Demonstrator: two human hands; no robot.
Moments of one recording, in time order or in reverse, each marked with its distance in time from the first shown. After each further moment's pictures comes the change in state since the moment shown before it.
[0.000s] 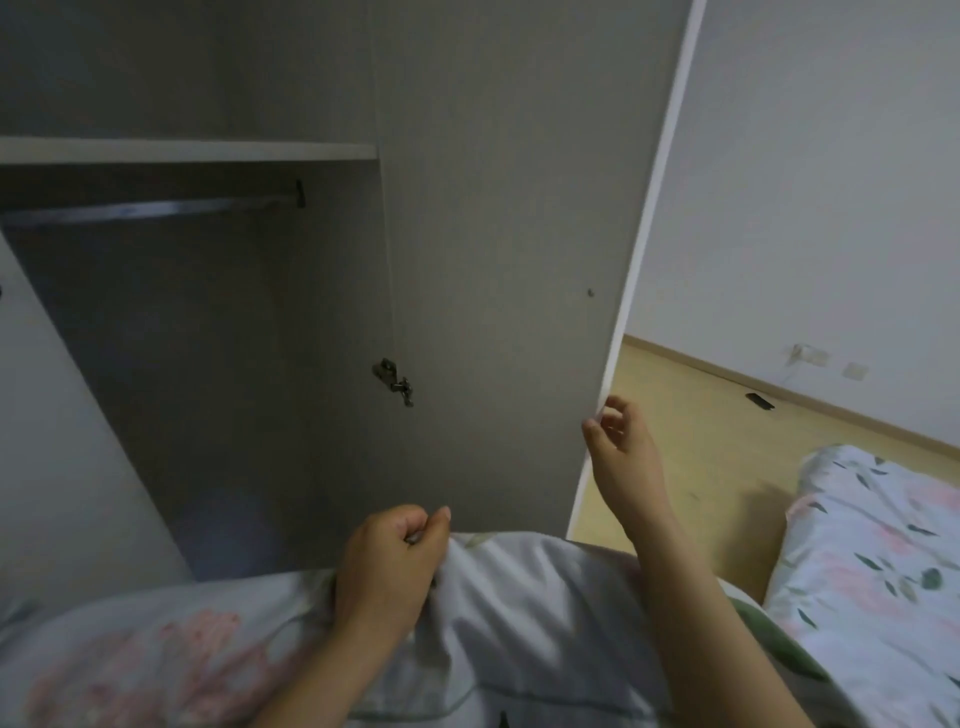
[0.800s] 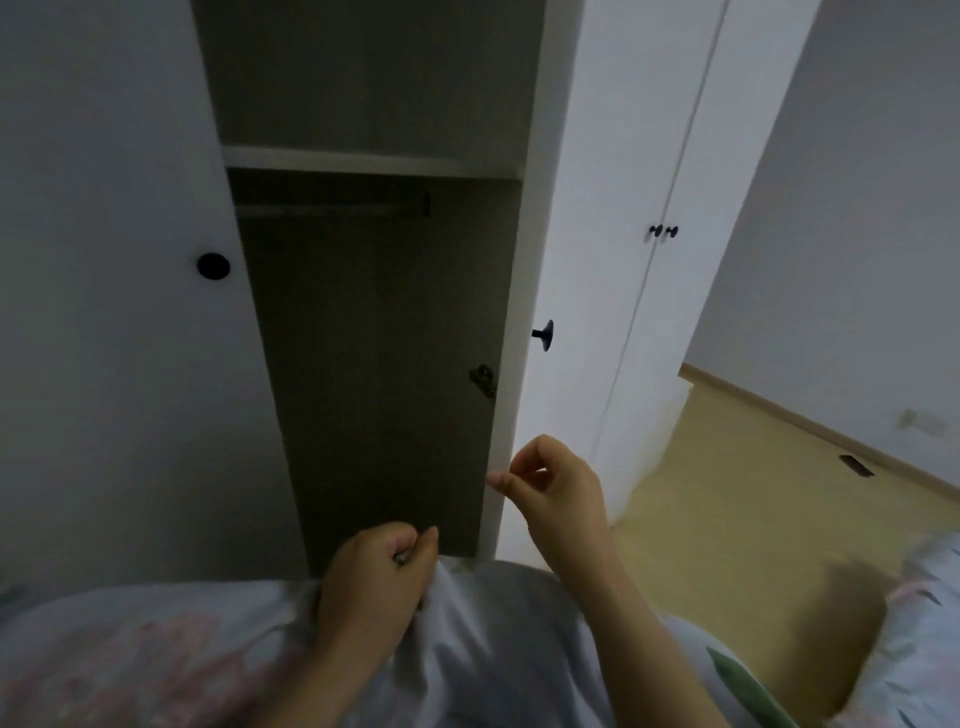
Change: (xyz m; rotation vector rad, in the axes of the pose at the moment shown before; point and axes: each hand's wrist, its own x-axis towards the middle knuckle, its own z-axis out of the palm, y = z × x) left_hand -0.025 -0.063 -0.087 0.017 0.079 -0.191; right_hand -0.089 -0.064 0.115 -0.033 -0.364 -0.237
